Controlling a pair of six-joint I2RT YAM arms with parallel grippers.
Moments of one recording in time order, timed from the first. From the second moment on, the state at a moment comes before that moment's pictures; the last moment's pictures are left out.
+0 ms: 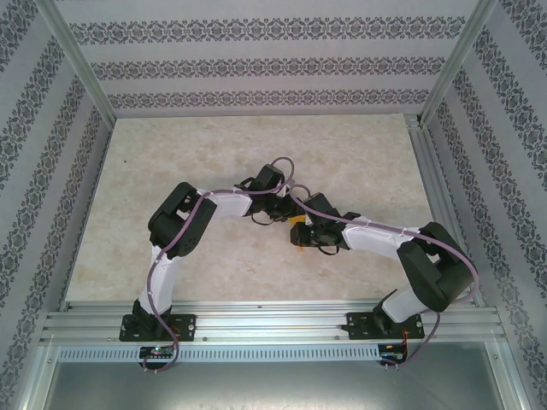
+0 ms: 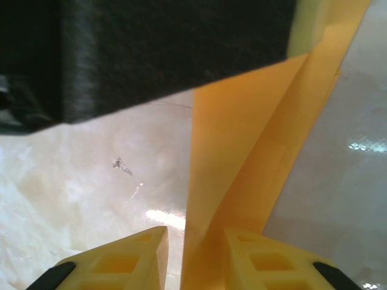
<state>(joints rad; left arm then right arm) -0.66 2.16 1.34 -0.01 0.62 -0.87 0.64 1.52 0.71 -0.24 -0.15 0.58</state>
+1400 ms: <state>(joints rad) -0.66 2.06 1.35 0.00 0.67 -0.87 0.40 1.51 0.37 0.45 -0.54 0.89</state>
